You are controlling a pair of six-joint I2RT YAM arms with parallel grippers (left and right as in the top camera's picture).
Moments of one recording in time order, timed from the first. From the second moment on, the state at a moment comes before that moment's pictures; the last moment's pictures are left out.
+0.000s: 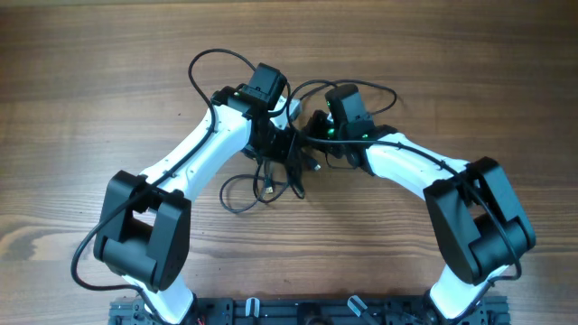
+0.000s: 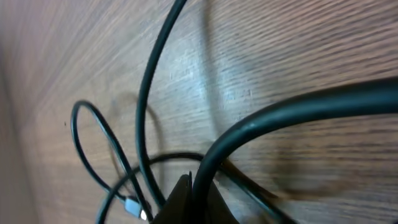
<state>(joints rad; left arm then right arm) -0.46 1.85 1.34 -0.88 0.29 -0.13 0.48 1.87 1.02 -0.04 -0.27 0.93</state>
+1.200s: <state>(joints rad) -0.46 1.85 1.34 -0.81 0.17 -0.30 0.47 1.72 1.02 -0.28 -0.29 0.73</state>
